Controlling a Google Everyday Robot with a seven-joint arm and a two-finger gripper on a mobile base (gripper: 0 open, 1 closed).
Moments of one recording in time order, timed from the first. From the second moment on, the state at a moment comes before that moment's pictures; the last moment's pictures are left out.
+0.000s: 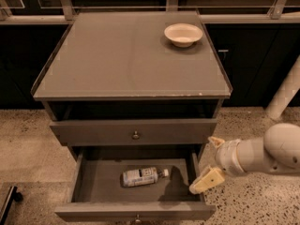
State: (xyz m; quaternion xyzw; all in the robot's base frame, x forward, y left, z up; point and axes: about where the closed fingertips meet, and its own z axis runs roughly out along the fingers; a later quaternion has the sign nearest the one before) arm 0.446 -0.176 0.657 -0.46 0.81 0.19 0.30
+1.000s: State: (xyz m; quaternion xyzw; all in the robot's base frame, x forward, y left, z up) arm 0.442 -0.173 0.593 -0.41 0.83 0.21 0.31
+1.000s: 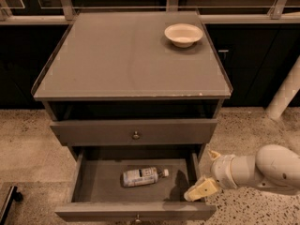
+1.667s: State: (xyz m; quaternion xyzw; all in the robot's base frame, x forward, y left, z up) arm 0.463 -0.129 0.494 -0.41 0.81 0.27 0.31
